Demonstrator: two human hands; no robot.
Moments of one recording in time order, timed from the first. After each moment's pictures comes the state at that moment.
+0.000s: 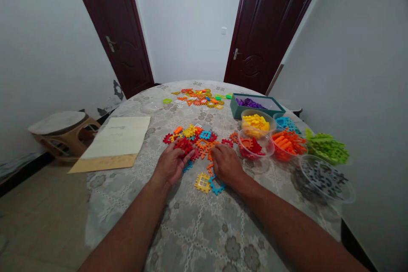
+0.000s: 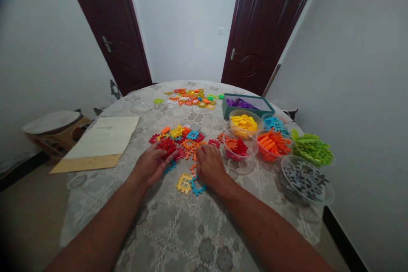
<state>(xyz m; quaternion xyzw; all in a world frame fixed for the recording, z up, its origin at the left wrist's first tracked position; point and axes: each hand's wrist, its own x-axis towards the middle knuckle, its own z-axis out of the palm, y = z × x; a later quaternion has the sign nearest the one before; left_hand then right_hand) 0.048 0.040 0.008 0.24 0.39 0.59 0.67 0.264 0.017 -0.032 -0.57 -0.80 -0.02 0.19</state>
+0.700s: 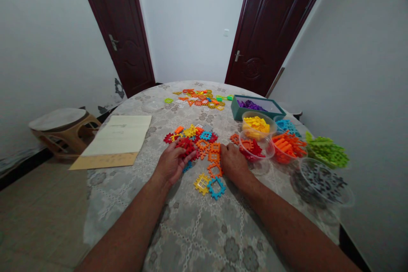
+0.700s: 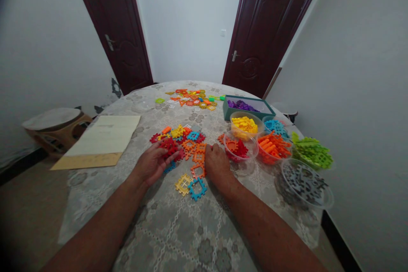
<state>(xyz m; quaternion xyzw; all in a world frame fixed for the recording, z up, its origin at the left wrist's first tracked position) 0.046 0.039 0.009 0.24 0.38 0.58 0.68 0.270 0.022 -0.013 -0.68 -0.73 -0.06 0.03</state>
